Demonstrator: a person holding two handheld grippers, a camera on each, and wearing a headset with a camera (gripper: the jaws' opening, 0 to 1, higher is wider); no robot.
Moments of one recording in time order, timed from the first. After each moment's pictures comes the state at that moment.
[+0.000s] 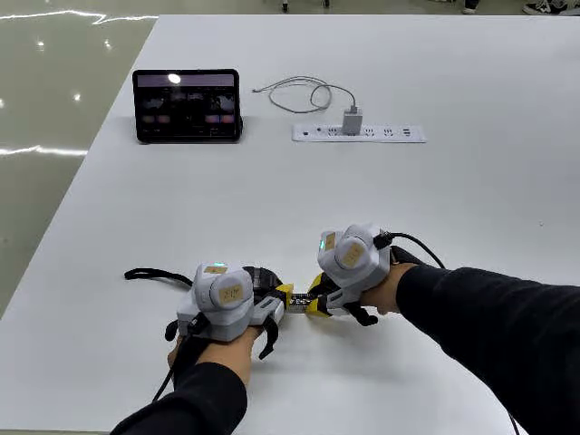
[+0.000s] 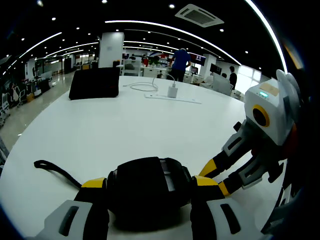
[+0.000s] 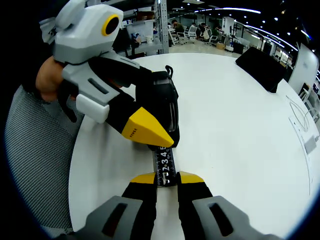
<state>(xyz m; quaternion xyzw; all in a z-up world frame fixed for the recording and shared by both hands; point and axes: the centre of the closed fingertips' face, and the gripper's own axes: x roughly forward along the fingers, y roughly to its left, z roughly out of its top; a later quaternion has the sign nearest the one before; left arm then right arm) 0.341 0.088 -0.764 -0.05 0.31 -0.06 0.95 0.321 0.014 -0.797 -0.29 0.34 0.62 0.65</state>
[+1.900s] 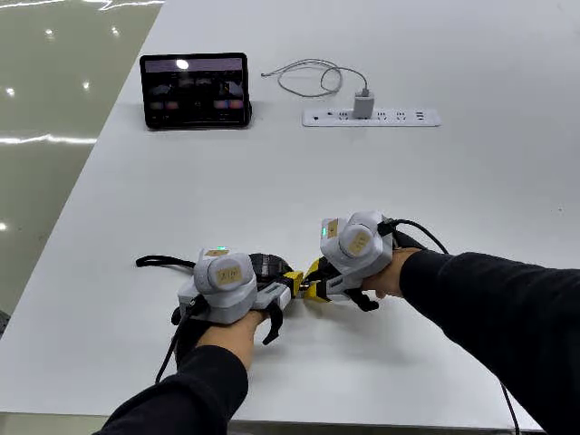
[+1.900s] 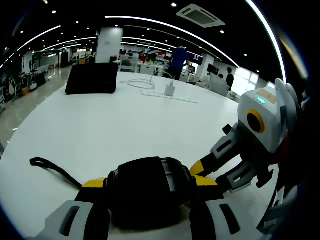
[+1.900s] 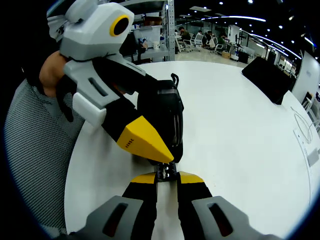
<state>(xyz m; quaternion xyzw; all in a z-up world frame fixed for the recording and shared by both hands) 0.339 0.088 -0.763 -0.08 0.32 -0.08 0.94 0.320 0.036 -0.797 -0.29 0.30 0.64 0.64</state>
